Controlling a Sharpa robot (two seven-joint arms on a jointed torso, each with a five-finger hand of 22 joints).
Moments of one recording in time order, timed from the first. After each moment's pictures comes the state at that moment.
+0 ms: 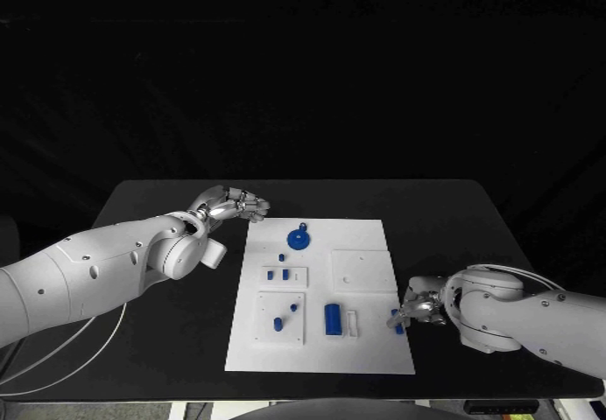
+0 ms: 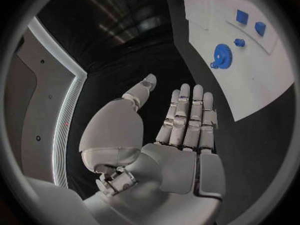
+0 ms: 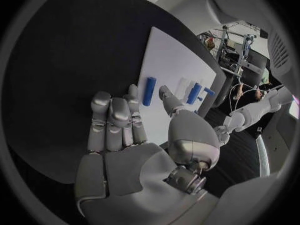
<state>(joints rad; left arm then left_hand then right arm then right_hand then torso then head) 1.15 -0.75 -0.11 1.23 -0.30 -0.20 0.27 1.03 -0.13 0.46 -0.20 0.06 0.84 0.17 0.32 0.49 1.14 0.14 0.08 0.15 0.83 0.15 0.49 0.34 0.03 0.53 0.05 0.60 1.15 1.08 -0.94 -0.22 1.61 -1.25 0.01 -0.55 0.68 -0.08 0.43 -0.28 0.05 1.03 0.08 0.26 0.64 1.20 -0.03 0.99 1.24 1.32 -0.13 1.19 1.09 0.23 1.08 -0.07 1.08 1.31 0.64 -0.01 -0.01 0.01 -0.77</state>
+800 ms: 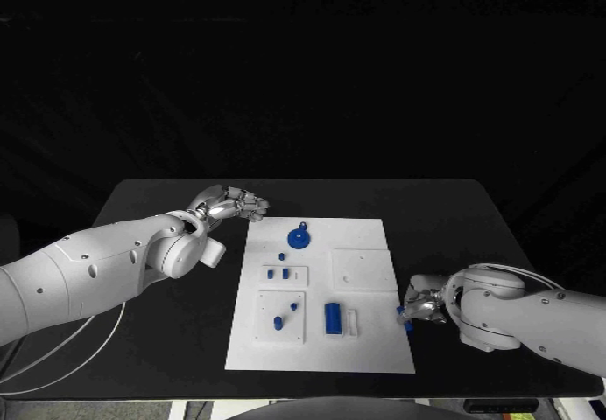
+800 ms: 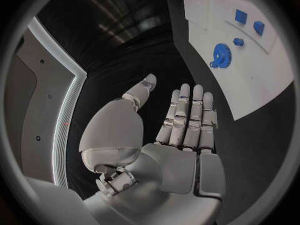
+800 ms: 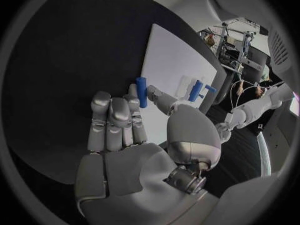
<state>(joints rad) 1.15 -0.76 -0.11 1.22 -0.30 -0.20 0.27 1.03 -0.13 0.46 -0.20 0.06 0.84 0.17 0.32 0.48 1.14 0.14 0.08 0.15 0.83 0.15 0.49 0.34 0.03 0.53 0.05 0.60 1.15 1.08 -0.94 -0.22 1.59 -1.23 -0.01 -0.55 0.84 -0.06 0.80 -0.17 0.04 1.07 0.08 0.25 0.63 1.21 -0.03 0.98 1.23 1.32 -0.13 1.19 1.08 0.23 1.10 -0.06 1.09 1.31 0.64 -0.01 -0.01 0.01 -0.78</state>
